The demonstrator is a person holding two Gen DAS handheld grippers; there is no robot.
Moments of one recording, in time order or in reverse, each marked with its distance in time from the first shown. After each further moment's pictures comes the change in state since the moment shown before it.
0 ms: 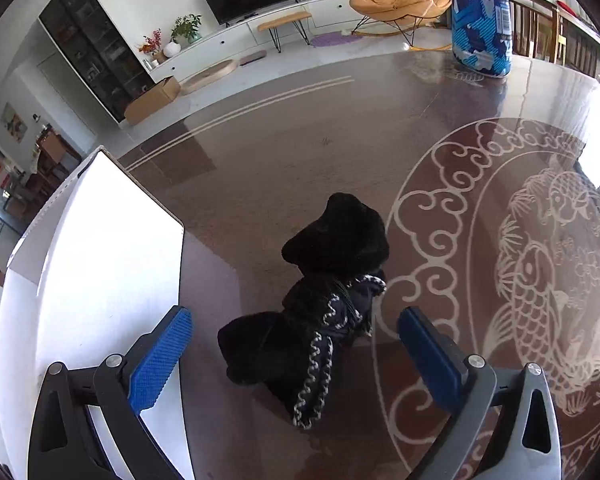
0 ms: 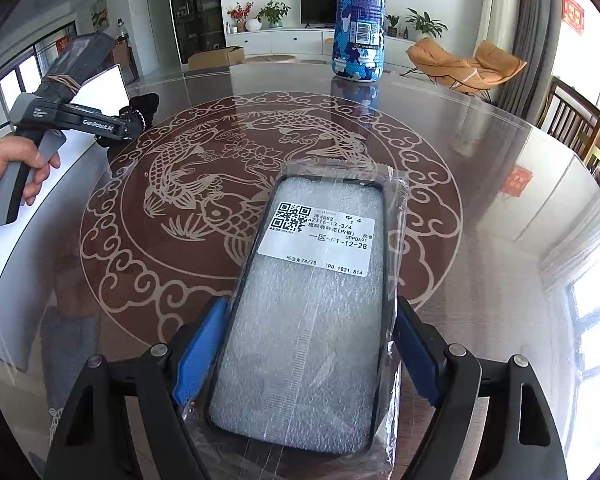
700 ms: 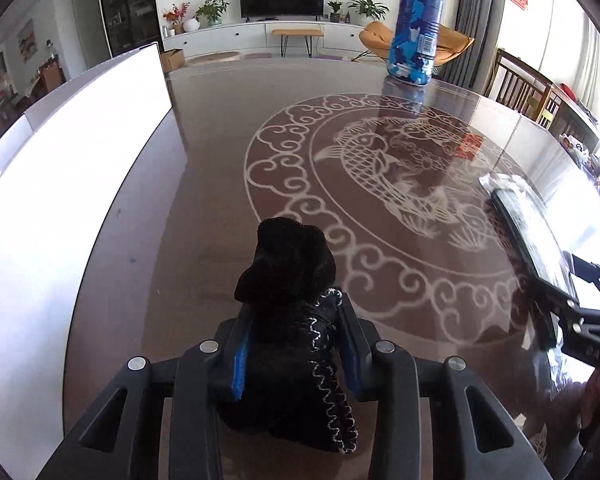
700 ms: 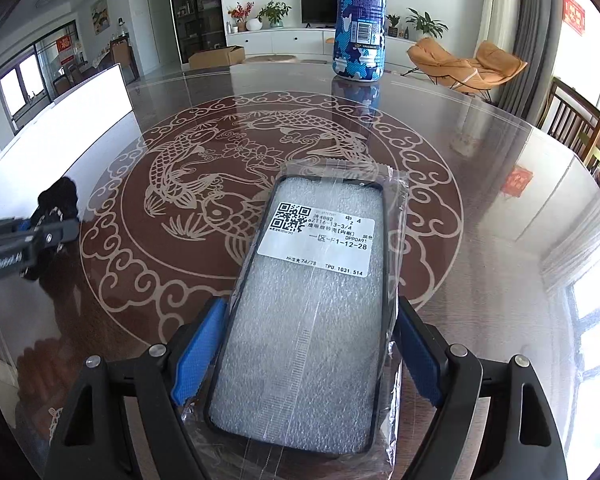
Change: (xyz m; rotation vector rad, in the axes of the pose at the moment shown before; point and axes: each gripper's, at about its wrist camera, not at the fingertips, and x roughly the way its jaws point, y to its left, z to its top) left arm -0.116 -0.062 -0.166 -0.264 -0.069 -0.201; right arm 0.001 0.002 -0.001 -0.002 0.001 -0.003
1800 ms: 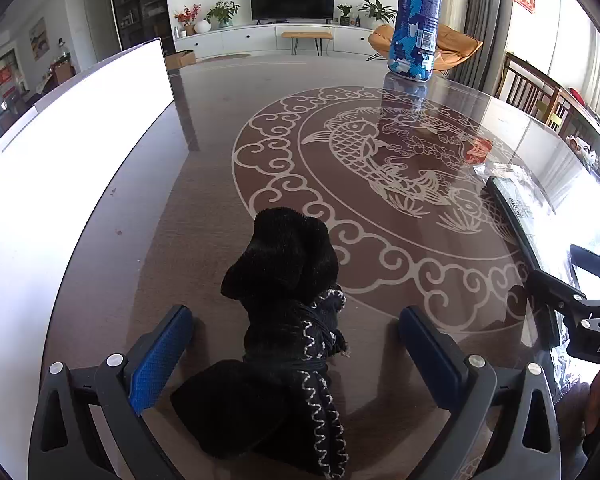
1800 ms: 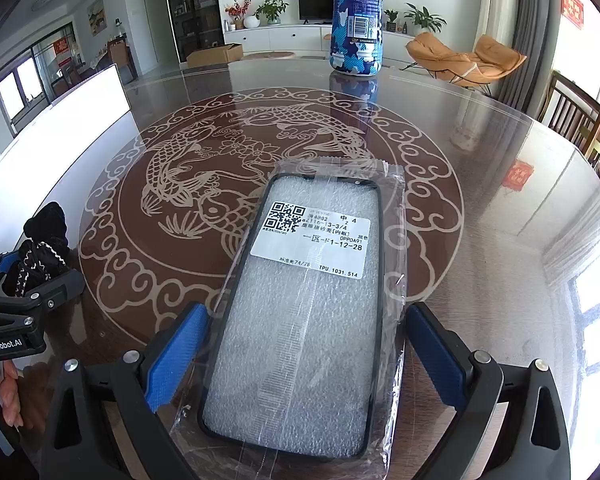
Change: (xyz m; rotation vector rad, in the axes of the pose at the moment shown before) left arm 0.006 -0.013 -0.009 -0.021 -0.001 0.031; right arm 0.003 -0.006 0.000 0.018 0.014 0.009
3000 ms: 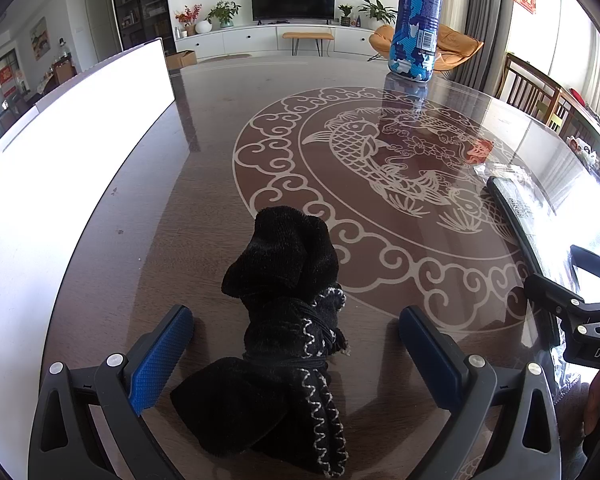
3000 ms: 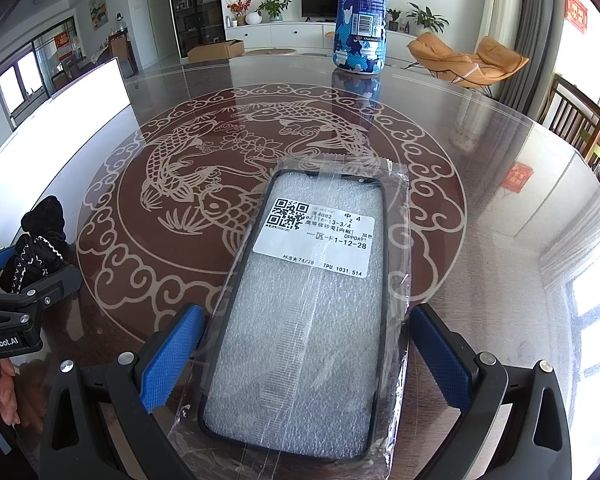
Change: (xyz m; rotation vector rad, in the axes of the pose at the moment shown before) left arm 0.000 0.001 -0.001 0.002 0.000 -0.002; right arm 0.002 0.002 0.000 -0.015 0.010 -0.008
